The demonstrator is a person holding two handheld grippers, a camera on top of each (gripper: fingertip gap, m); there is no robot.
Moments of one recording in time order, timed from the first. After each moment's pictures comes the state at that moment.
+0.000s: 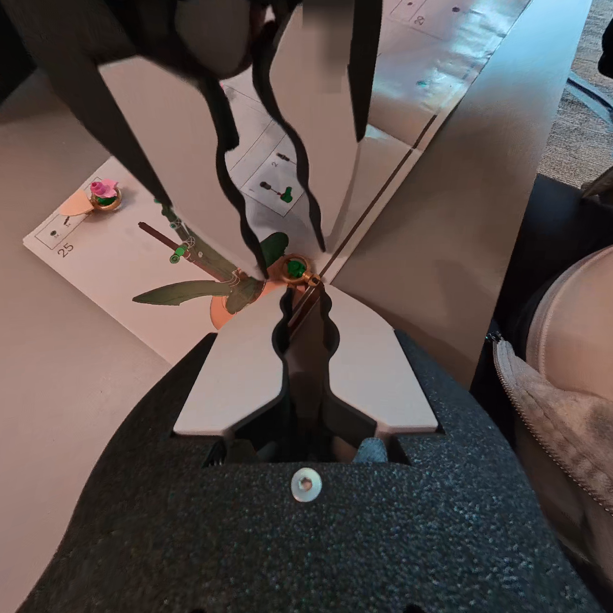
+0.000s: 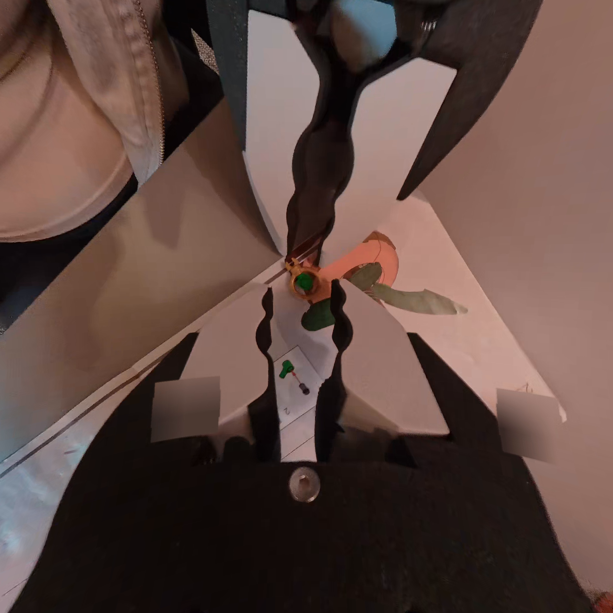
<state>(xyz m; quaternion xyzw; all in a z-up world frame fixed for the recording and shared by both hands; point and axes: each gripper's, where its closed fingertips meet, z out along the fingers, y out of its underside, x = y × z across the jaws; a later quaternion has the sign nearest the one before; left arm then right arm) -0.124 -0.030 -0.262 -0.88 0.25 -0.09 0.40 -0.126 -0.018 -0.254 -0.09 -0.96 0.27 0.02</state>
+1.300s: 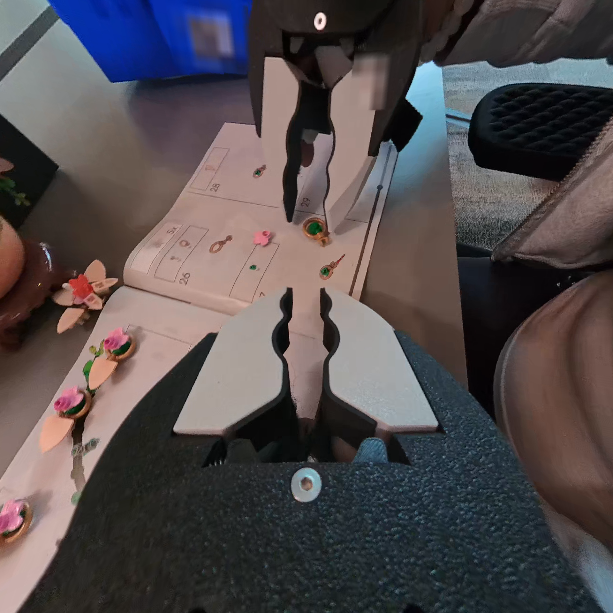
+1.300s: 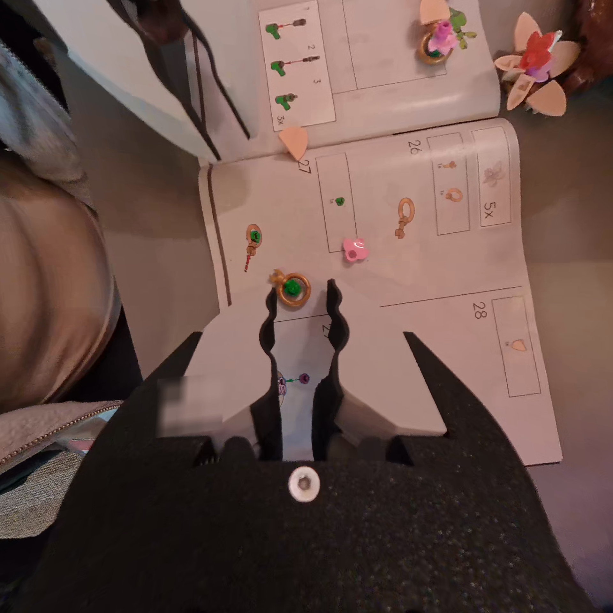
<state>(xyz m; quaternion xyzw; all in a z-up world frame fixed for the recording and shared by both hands) -0.005 0.048 -0.232 -0.80 0.38 -0.15 0.44 0.039 0.092 -0.261 -0.57 -0.76 0.27 0.16</state>
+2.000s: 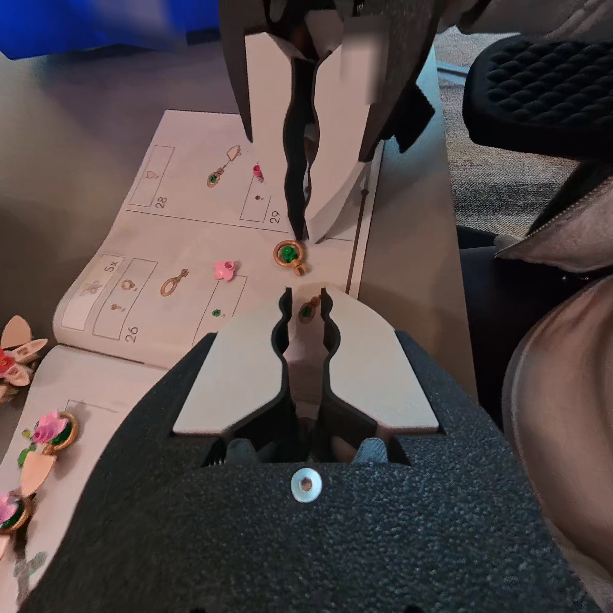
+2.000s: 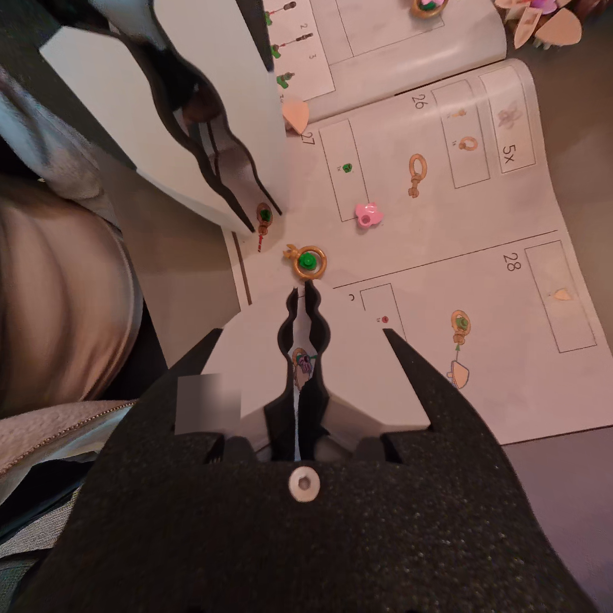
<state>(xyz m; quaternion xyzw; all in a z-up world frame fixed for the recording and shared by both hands) 0.032 0.064 -0.256 -0.80 0.42 -0.15 0.39 0.054 0.086 -0.267 -0.62 -0.72 0.29 0.16</state>
